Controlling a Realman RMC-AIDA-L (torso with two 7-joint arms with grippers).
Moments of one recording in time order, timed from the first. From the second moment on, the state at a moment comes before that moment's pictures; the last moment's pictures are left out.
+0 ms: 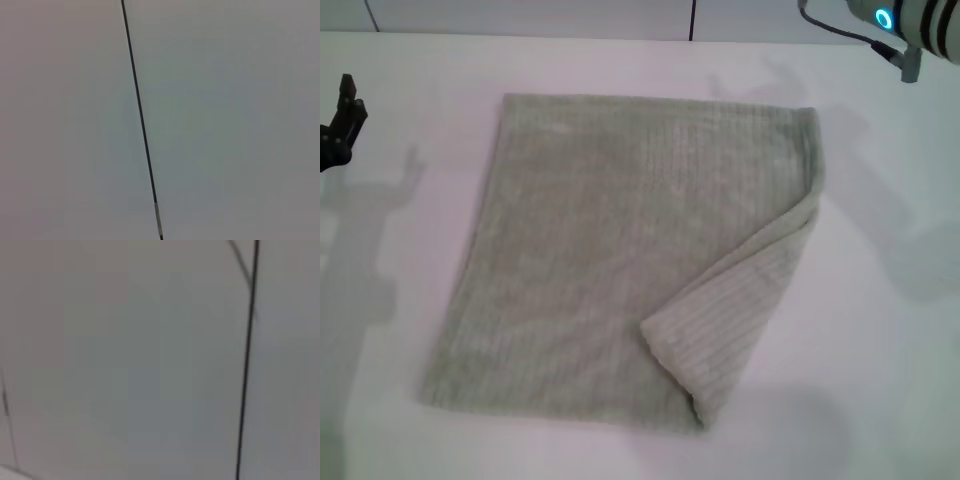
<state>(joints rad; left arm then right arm) -0.28 -2.07 -1.14 -0.32 2.47 1.19 0.13 0.50 2.07 -1.74 -1.40 0.34 0.44 0.01</state>
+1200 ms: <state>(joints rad) -0.17 -1.98 -1.15 -0.78 2.64 0.64 0.14 0.83 2.07 -1.28 -1.40 0.65 1.47 -0.30</state>
